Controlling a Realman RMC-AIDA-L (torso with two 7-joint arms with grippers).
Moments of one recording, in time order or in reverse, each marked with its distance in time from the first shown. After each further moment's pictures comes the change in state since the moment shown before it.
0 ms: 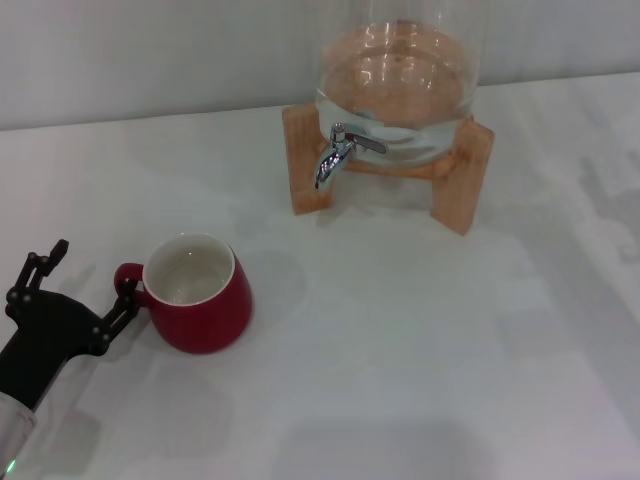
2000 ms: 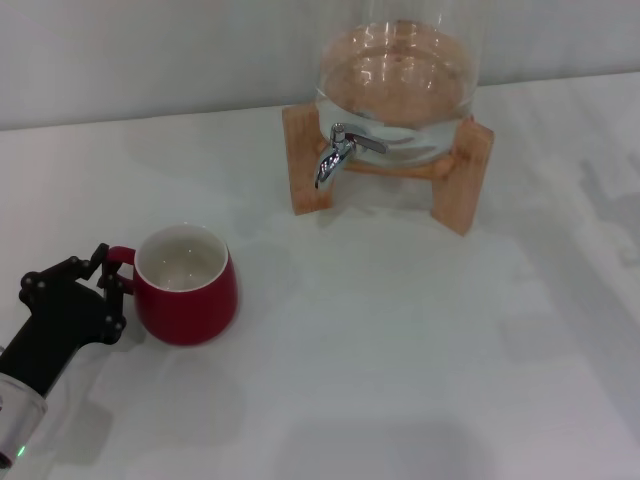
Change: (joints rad) left arm -0.029 0.000 0.008 0.003 0.009 -0.004 0.009; right arm -0.005 0.000 -0.001 0.013 0.000 -0.021 0.001
